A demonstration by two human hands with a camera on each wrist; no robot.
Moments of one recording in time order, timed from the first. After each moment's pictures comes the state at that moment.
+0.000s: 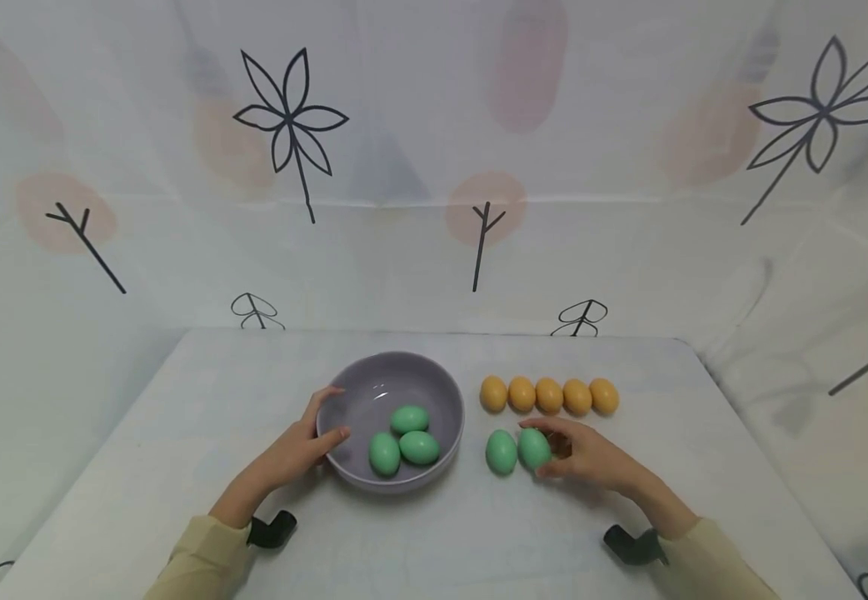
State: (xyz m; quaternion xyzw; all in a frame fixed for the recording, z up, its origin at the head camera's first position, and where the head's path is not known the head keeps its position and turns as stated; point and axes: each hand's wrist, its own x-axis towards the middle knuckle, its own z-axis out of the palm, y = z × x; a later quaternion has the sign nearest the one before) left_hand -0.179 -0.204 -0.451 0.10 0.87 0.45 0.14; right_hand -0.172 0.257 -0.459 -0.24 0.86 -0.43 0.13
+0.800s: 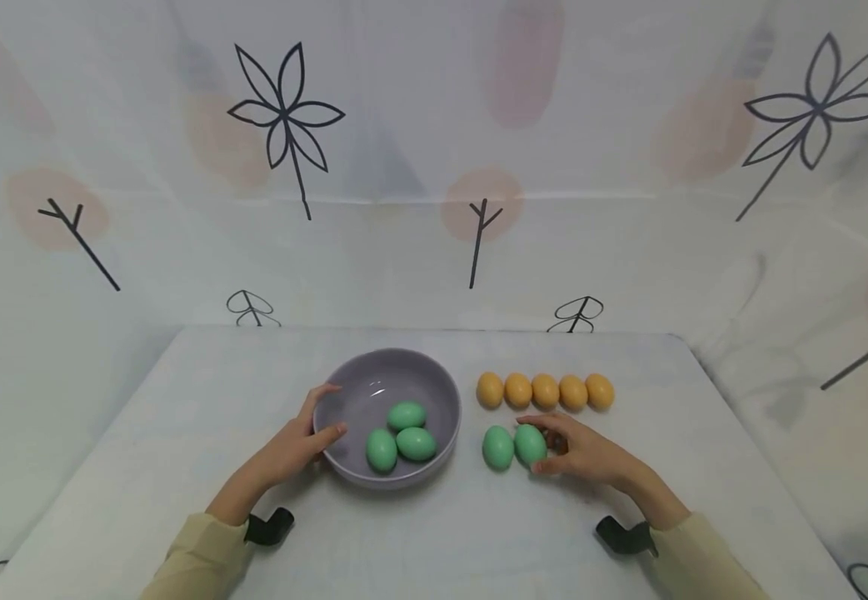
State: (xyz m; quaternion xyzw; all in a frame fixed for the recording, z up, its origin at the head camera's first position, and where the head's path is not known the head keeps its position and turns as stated) left_hand -0.177 -0.203 -0.450 0.11 0.87 0.45 0.14; right_hand -0.172 0.260 -0.464 -0.20 0.88 -0.41 0.16
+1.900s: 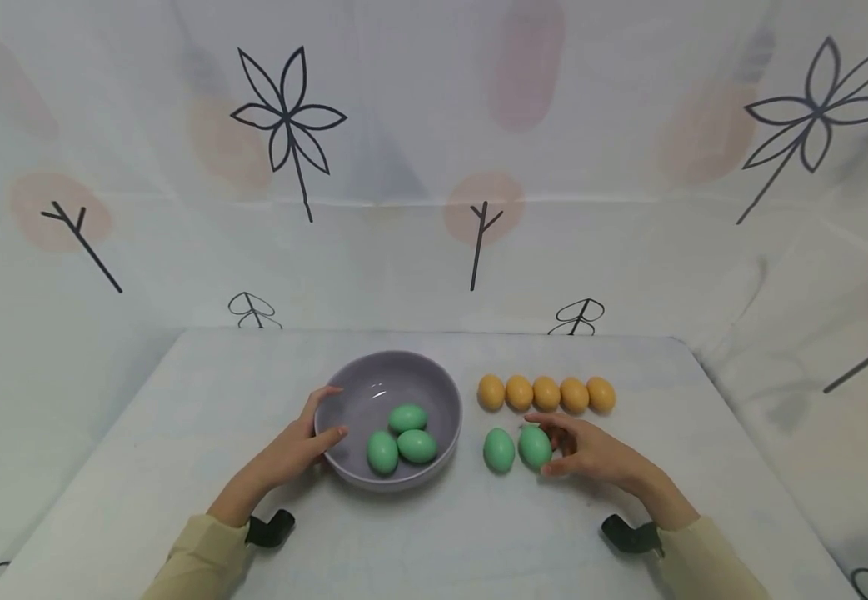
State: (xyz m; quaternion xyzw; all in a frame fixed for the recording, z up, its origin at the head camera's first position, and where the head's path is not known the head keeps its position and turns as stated) left_hand -0.177 -0.203 -0.453 0.11 0.87 0.46 0.14; right_hand -0.175 0.270 -0.465 -0.18 0.85 -0.46 0.18
